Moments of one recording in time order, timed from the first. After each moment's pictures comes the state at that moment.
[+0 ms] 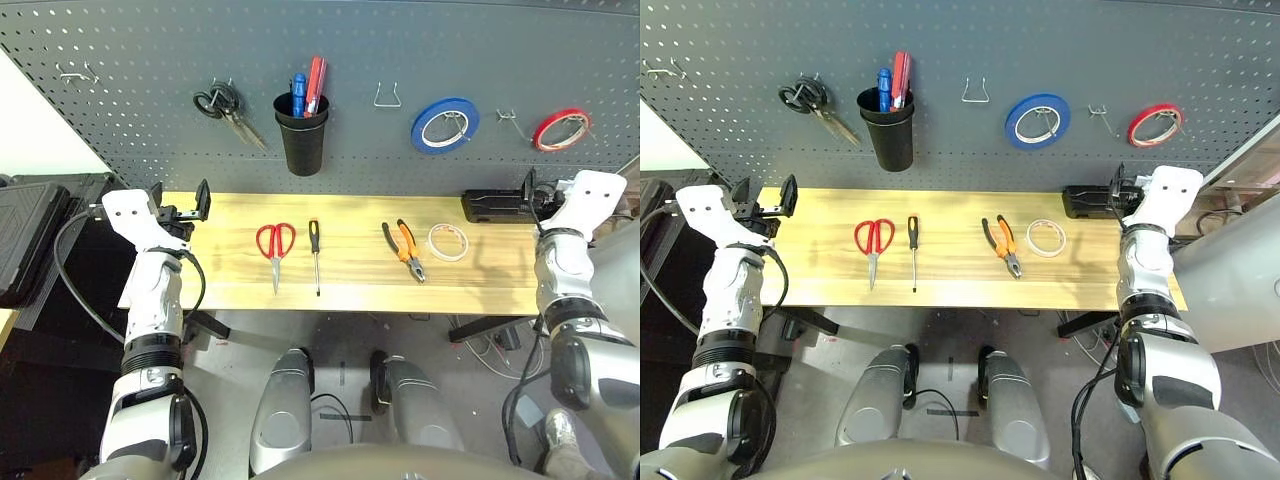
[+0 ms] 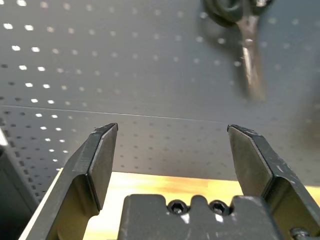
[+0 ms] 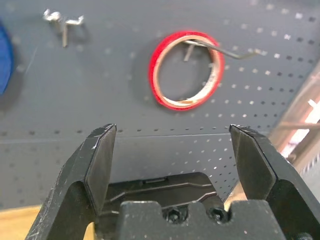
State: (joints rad) left arm -0.32 0.36 0.31 0.45 -0.28 -0.21 -0.34; right arm -0.63 -0.46 -0.29 1.14 0.09 -0.58 0.03
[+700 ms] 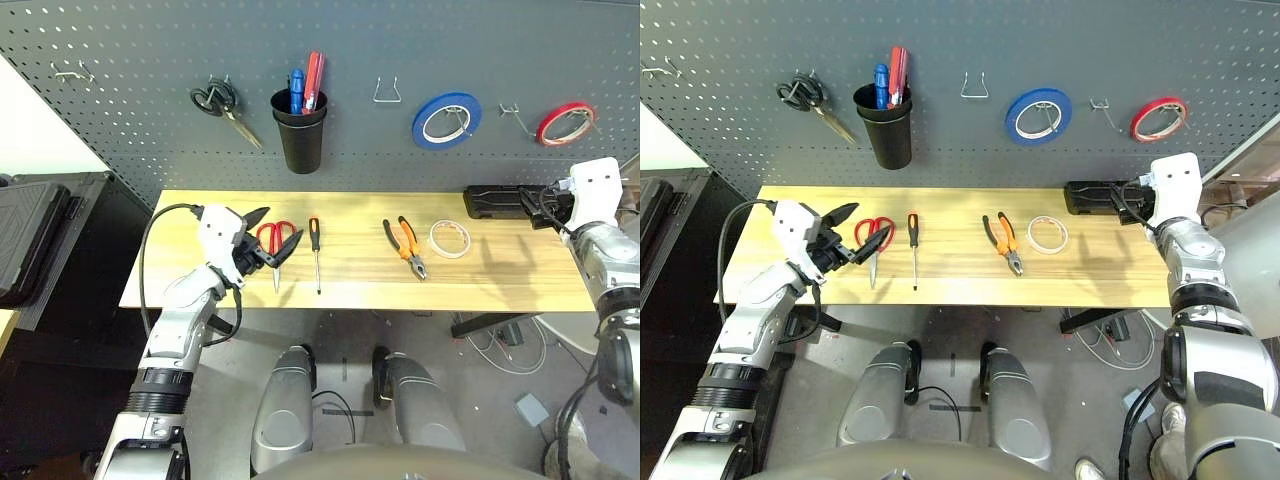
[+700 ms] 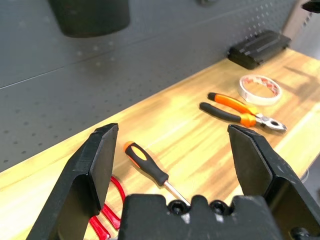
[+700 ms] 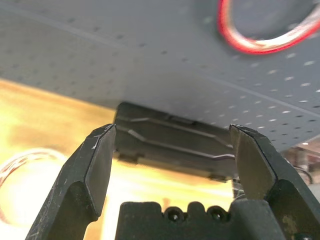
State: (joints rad) left arm -0.14 0.42 -0.04 0.05 -0.22 0.04 -0.66; right arm -0.66 -0.63 -0.20 1.18 0.04 -0.28 0.47
